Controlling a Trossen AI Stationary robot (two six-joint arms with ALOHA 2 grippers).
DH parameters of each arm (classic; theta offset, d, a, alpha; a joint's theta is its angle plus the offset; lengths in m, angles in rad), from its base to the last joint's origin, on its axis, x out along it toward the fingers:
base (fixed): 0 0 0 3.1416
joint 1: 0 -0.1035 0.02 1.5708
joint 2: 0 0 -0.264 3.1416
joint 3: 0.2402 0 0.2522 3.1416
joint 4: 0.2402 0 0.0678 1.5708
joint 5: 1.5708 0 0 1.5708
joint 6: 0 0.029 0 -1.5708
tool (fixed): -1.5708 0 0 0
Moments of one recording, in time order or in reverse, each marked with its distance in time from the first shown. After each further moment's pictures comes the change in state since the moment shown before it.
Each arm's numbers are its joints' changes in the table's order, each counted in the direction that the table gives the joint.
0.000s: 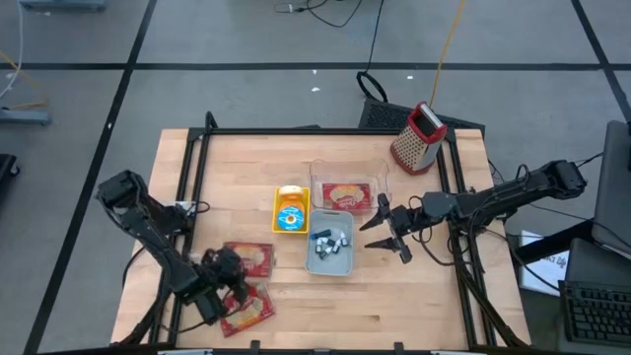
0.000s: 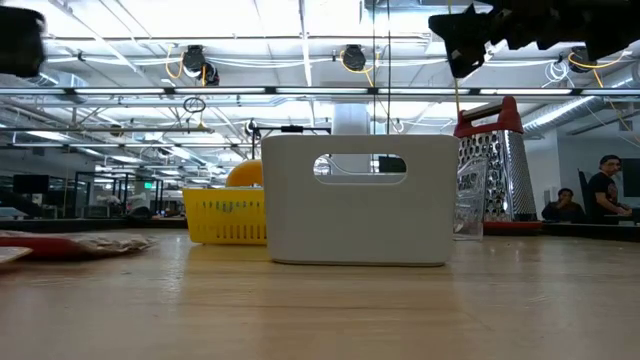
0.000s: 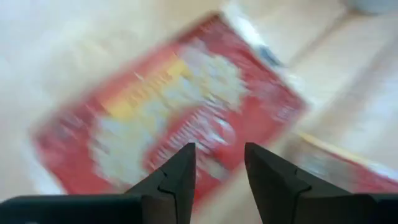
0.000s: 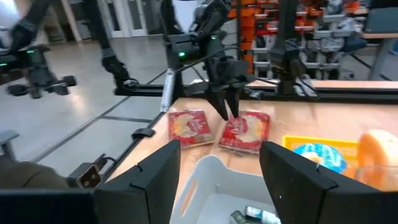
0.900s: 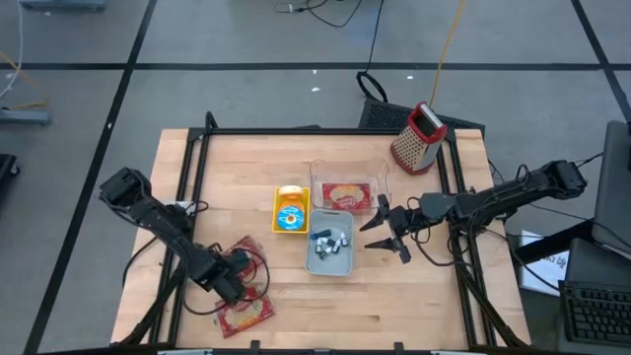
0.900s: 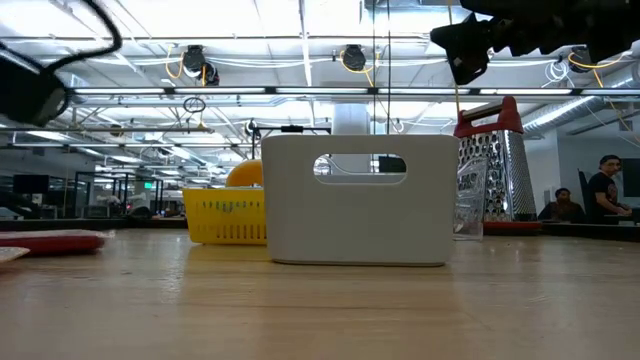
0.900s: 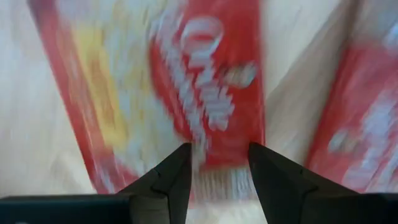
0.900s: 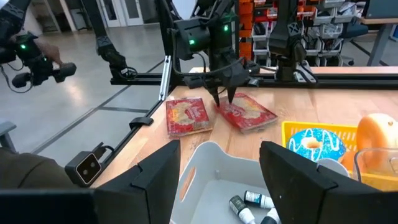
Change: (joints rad) left arm -0.179 -0.008 0.019 0.077 -0.578 0.504; right arm 0.000 0.000 0.001 0.052 -0.006 0.005
